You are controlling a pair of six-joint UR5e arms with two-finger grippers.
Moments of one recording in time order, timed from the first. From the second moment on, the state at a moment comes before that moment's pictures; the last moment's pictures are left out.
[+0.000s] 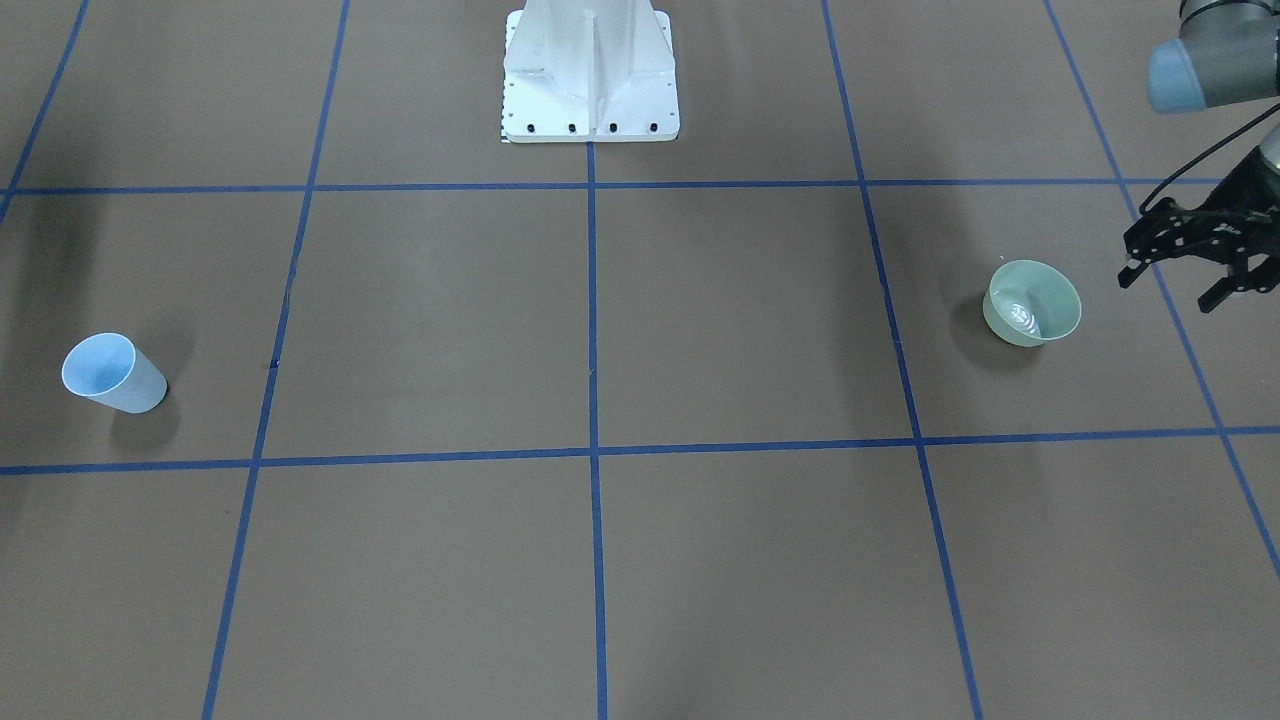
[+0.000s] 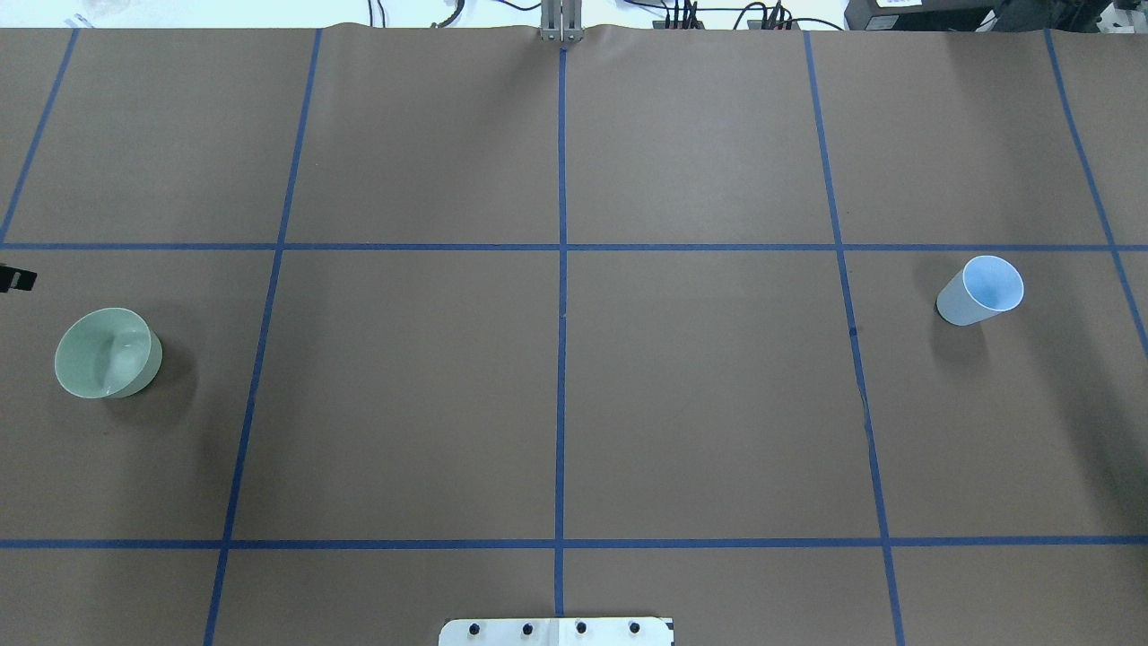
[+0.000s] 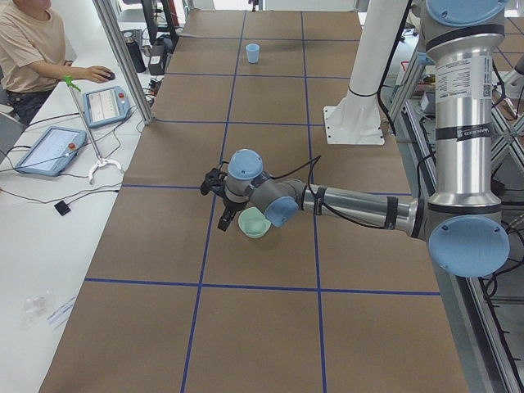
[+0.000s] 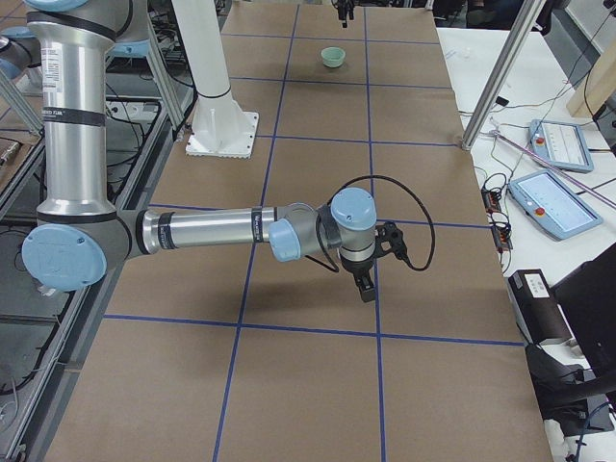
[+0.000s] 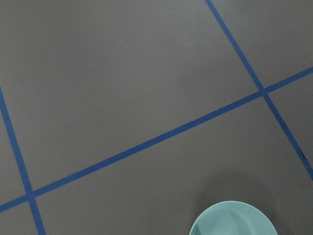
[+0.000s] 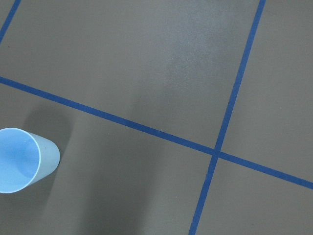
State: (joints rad) left arm -1.14 -1.44 -1.74 -2.26 -2.19 -0.45; right arm 1.48 -1.62 1.71 -1.35 2.34 -0.03
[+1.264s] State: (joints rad) left arm -0.94 -1.43 -1.57 -2.58 -2.09 -0.66; right arm 1.48 -1.62 1.72 -1.35 2.34 -0.03
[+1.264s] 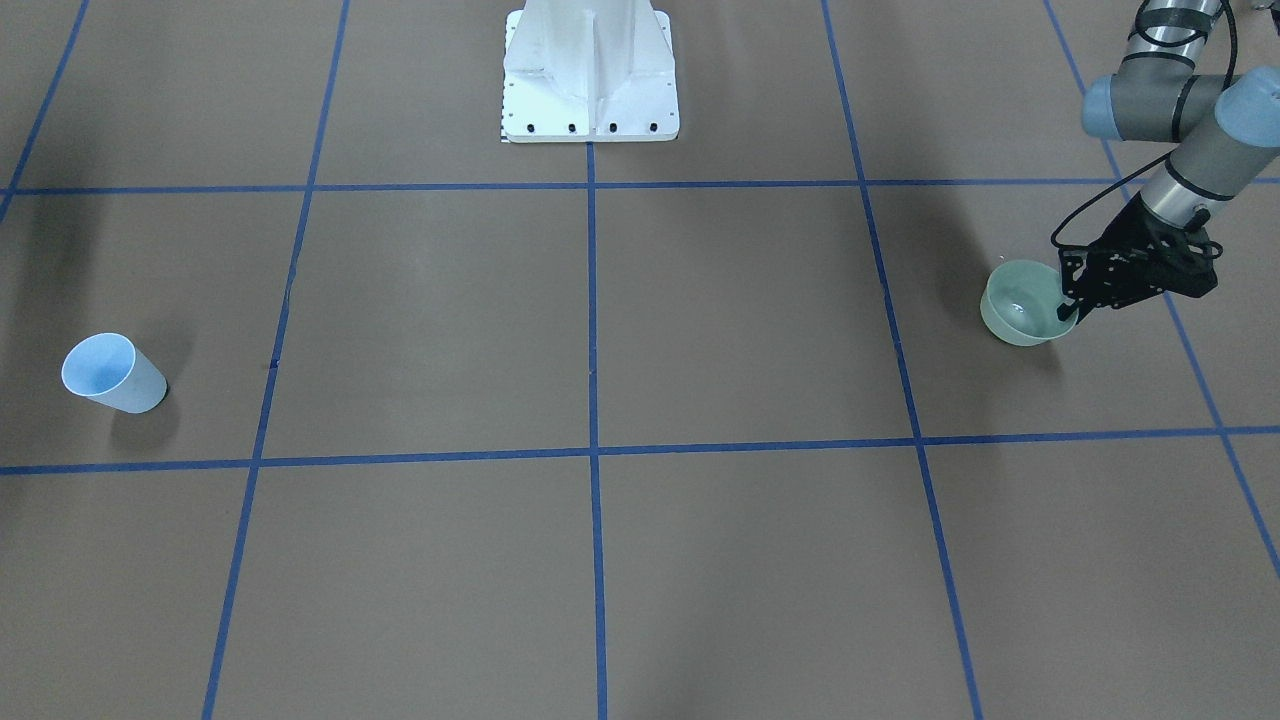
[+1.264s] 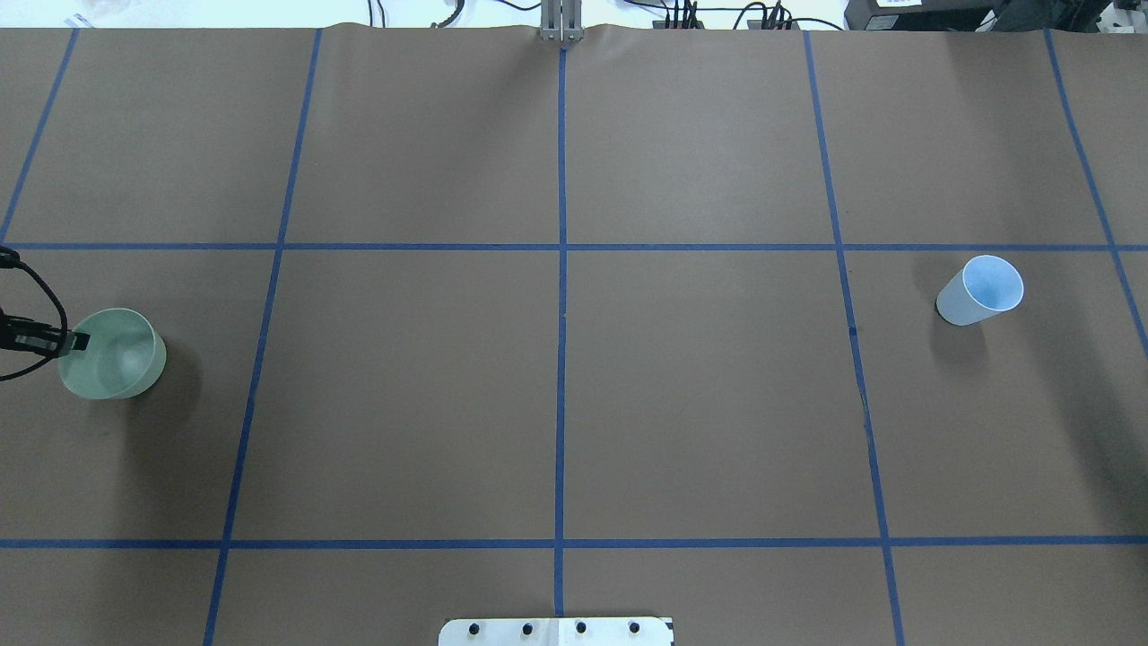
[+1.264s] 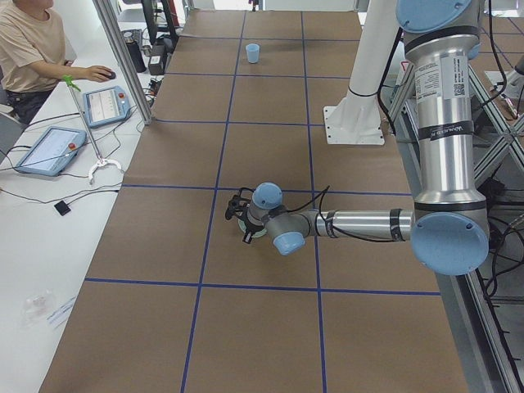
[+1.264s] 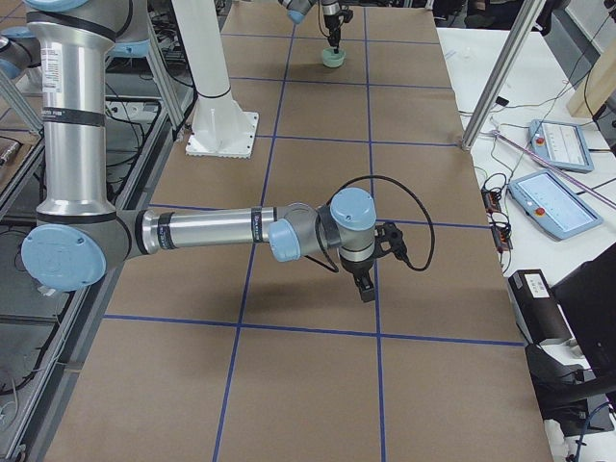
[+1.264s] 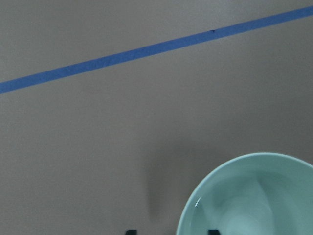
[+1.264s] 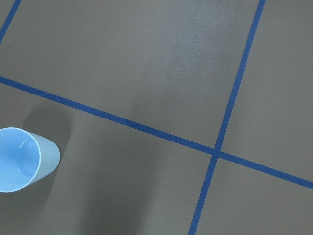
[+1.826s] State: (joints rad) left arm -0.94 -1.48 -1.73 -2.41 -2.15 -0.71; right arm 1.48 -1.62 1.72 -1.35 2.34 -0.03
